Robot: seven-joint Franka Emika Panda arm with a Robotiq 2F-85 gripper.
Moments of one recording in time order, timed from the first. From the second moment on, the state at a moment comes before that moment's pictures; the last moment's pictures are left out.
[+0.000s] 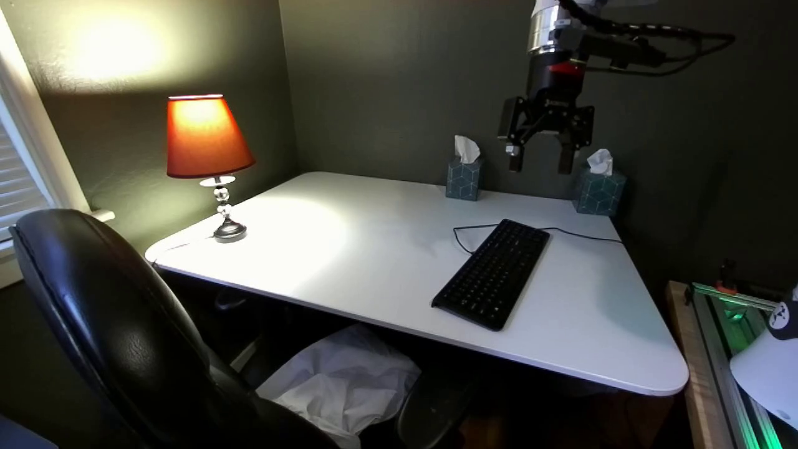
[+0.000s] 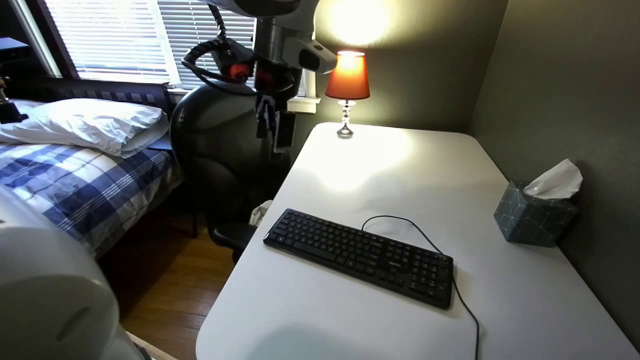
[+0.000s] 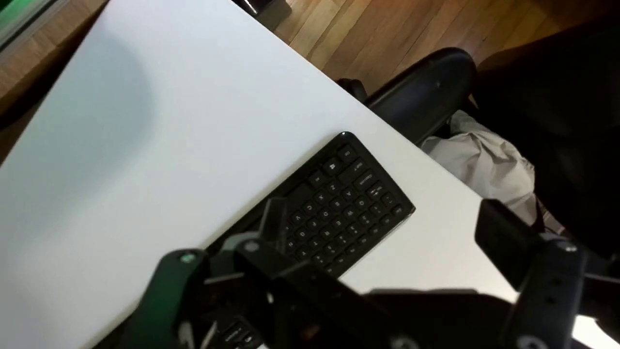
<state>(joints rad) -0.13 -0.47 0.03 -2.57 0.24 2.03 0.50</state>
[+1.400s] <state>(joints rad) -0.30 -0.46 -0.08 -2.75 0.24 2.34 0.61</state>
